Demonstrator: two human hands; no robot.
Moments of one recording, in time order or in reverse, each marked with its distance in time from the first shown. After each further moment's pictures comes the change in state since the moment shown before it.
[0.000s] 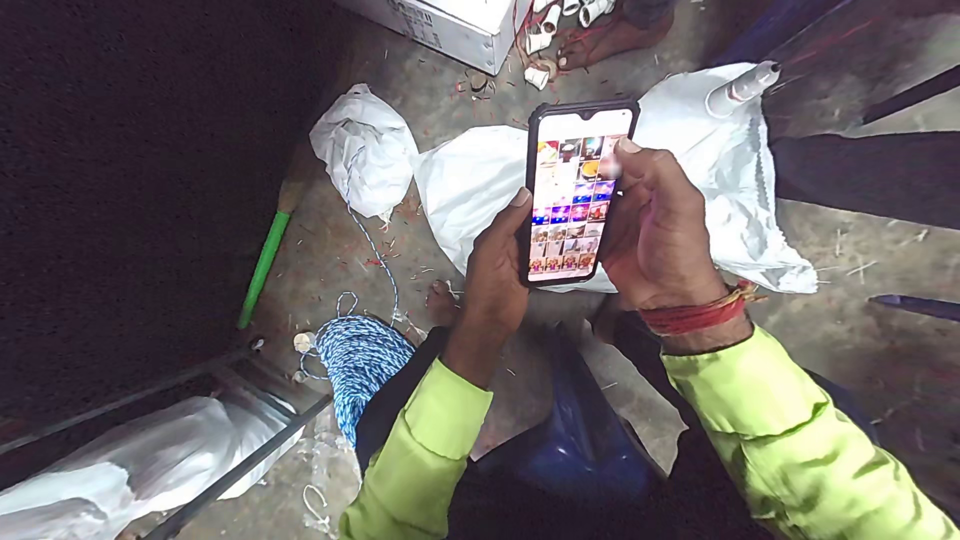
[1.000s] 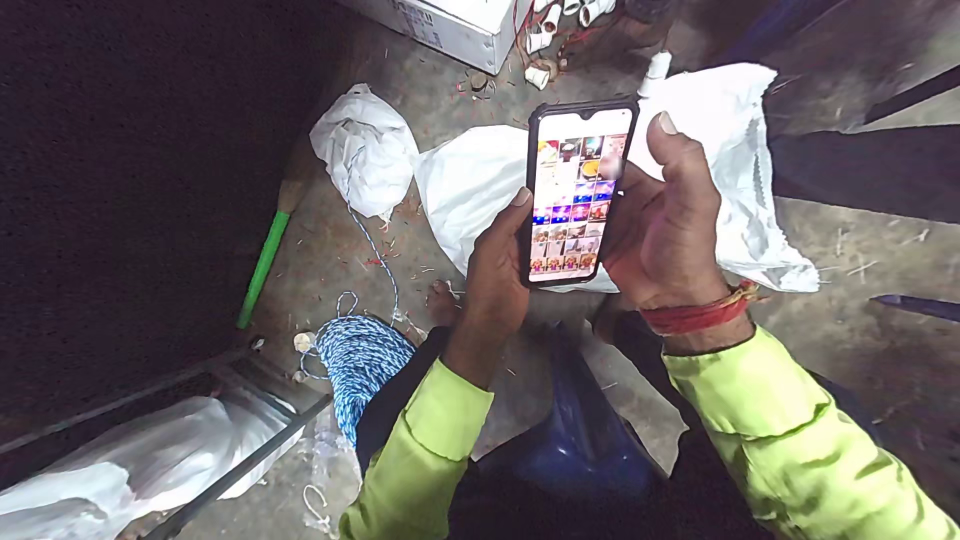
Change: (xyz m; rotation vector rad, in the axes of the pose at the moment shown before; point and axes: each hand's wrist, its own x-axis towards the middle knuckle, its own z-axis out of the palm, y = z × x) left_hand -0.003 -0.002 -0.004 0.049 0.014 -0.015; right_hand -0.002 -0.001 -0.002 0.031 -0.093 -0.023
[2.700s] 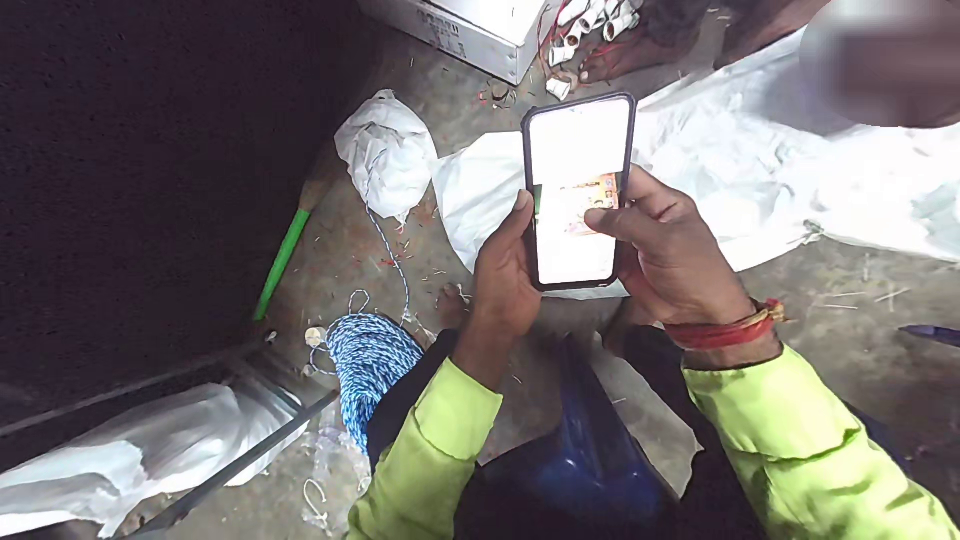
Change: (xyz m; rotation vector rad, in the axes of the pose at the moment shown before) left_hand 0.003 0.009 -0.003 -0.146 -0.032 0.031; right_hand 0.004 0.004 -0.002 -0.211 -0.115 -0.077
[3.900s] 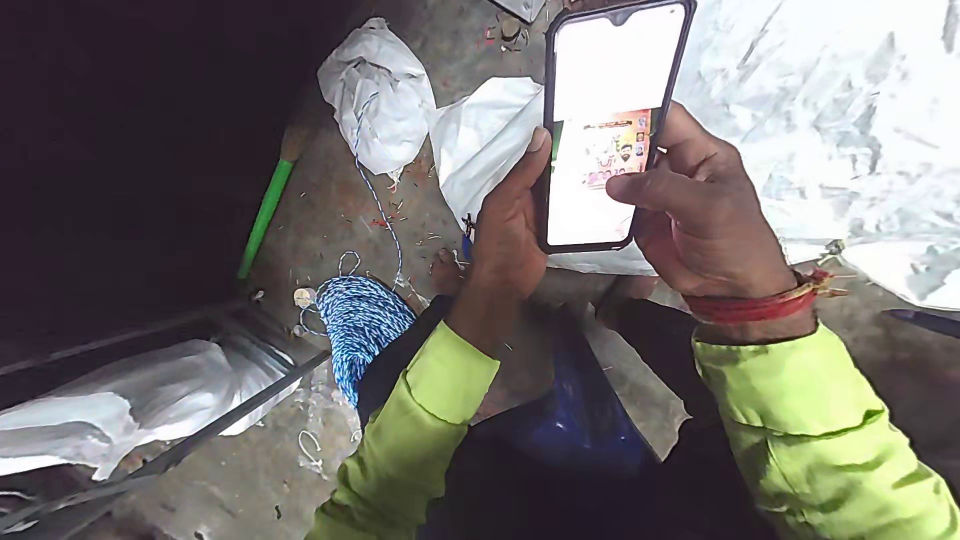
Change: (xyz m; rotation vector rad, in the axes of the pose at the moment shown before) left_hand -0.011 0.001 -0.008 0.056 -0.013 0.020; right_hand 0.007 0.006 -0.004 -0.069 -0.086 -0.079
